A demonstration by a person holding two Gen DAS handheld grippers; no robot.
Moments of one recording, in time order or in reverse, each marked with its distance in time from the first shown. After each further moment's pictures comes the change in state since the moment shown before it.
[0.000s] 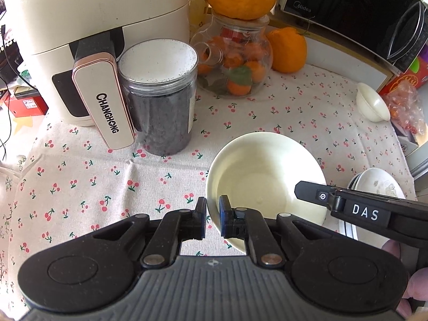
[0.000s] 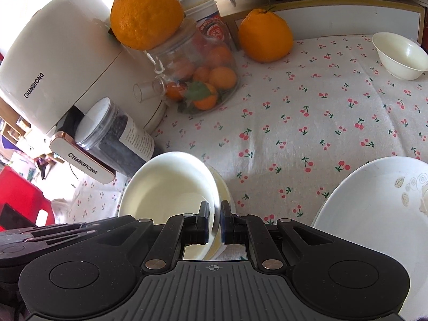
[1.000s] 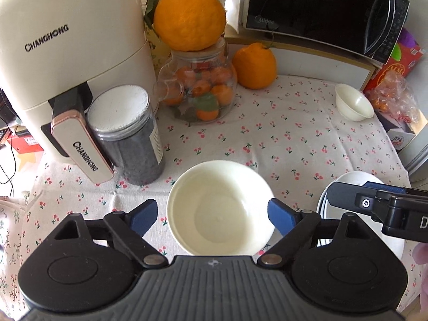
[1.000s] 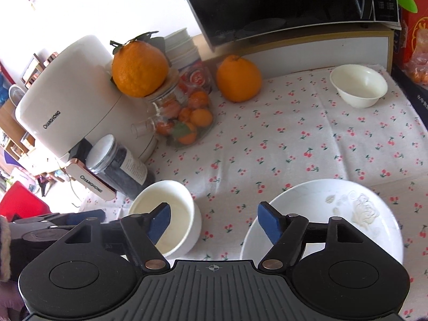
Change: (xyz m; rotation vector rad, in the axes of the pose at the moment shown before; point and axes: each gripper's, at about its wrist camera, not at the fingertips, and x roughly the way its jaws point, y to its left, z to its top) left arm -0.018 -0.048 0.012 0.110 -0.092 0.038; right arm -0.078 -0.036 0.002 0.005 -0.125 -0.025
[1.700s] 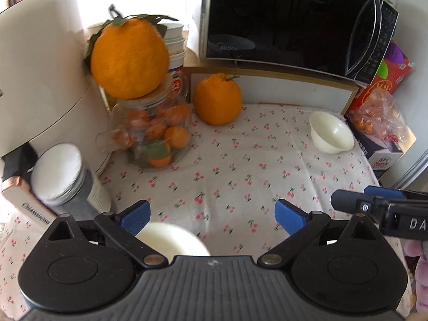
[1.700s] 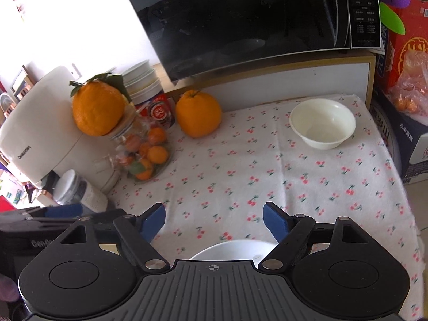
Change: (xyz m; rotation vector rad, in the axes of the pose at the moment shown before) left arm 0.022 -0.055 0.049 0.015 -0.070 -0.062; right arm -0.004 -0.077 0.057 -0.047 -0.051 -0.053
